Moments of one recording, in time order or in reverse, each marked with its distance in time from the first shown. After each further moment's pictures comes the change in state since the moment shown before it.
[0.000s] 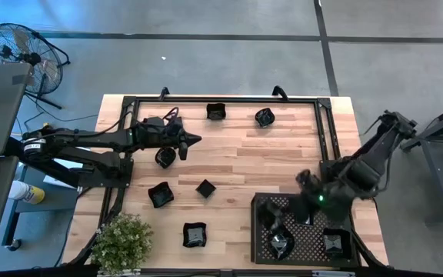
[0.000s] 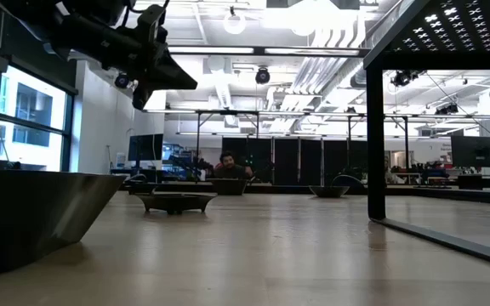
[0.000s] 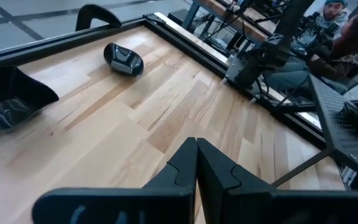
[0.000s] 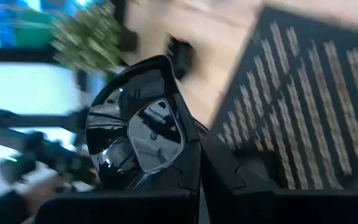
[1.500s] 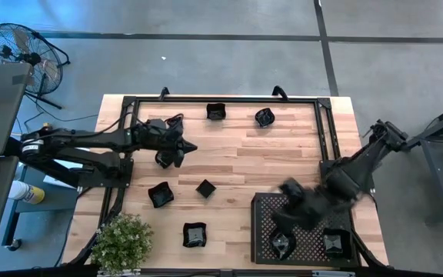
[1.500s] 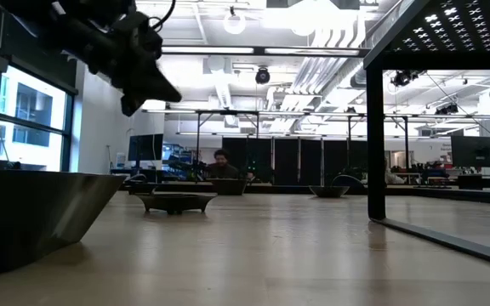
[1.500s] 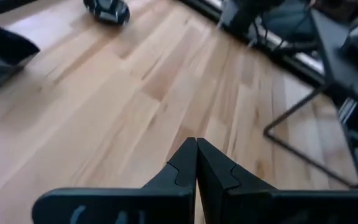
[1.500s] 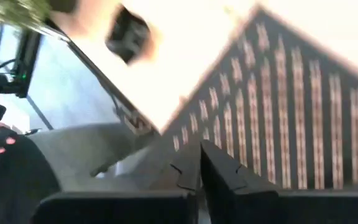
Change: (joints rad) left arm 0.000 -0.042 0.000 -0.202 0.117 0.085; right arm -0.123 0.217 0.196 -0.204 -0.178 -0.293
